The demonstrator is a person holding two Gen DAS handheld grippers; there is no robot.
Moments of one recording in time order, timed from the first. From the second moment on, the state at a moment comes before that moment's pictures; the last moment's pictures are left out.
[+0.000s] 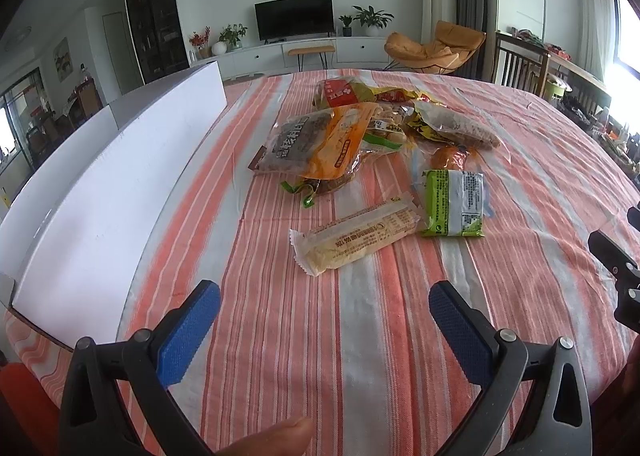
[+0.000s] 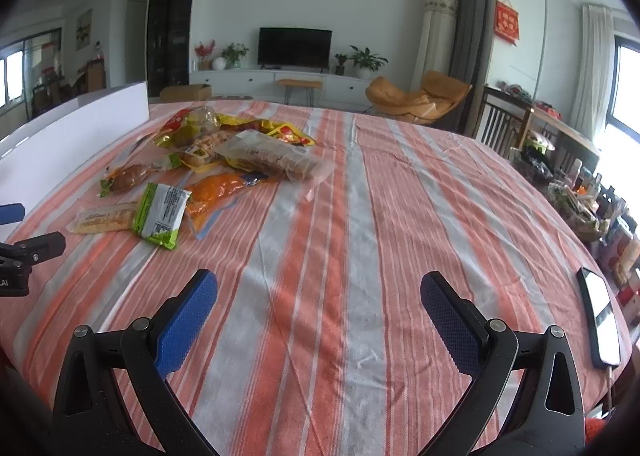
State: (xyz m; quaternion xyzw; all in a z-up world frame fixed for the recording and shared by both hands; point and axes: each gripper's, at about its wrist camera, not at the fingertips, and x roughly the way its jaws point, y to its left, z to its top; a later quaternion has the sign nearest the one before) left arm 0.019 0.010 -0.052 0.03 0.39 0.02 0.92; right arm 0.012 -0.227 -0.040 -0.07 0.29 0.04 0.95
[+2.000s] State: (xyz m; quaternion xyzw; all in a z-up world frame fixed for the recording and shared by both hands) left arm 0.036 0.032 -0.089 -0.01 0.47 0.01 0.88; right arm 0.028 -0.232 -0.073 -0.05 0.39 0.04 0.92
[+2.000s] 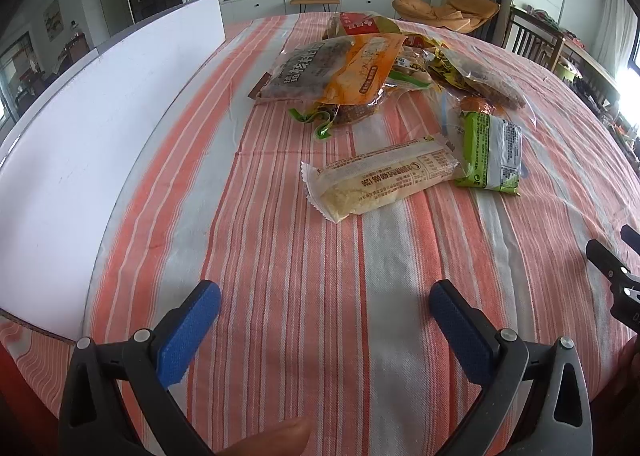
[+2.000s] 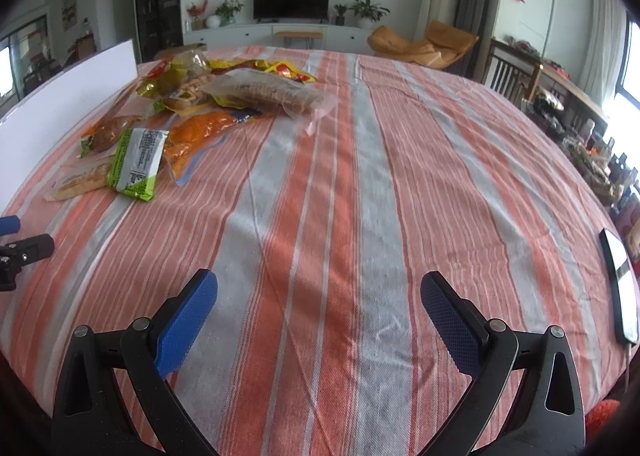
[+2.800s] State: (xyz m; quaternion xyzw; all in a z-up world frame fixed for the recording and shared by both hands) left arm 0.038 0.032 -0.089 0.00 0.48 0.00 0.87; right arm 0.037 -0.241 -0.075 -0.01 0.41 0.03 0.91
